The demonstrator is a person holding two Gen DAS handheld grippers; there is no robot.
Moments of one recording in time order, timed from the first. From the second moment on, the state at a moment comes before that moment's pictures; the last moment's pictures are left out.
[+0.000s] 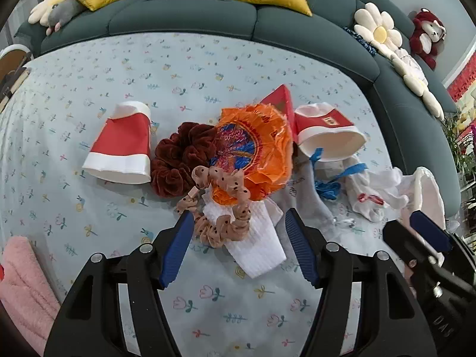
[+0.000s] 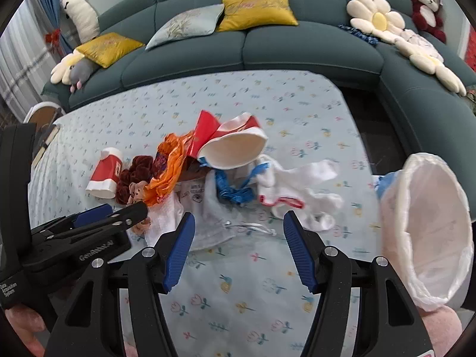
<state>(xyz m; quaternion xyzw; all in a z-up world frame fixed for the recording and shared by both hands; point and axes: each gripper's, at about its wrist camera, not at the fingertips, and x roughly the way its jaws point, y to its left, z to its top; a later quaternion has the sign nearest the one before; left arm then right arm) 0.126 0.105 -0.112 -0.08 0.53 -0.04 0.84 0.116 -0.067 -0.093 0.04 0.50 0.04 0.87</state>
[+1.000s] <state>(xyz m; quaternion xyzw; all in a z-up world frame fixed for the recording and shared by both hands) 0.128 0.121 -0.134 -0.11 0.55 -0.08 0.82 0.144 -0.044 -0.155 0.05 0.56 0.07 0.82</state>
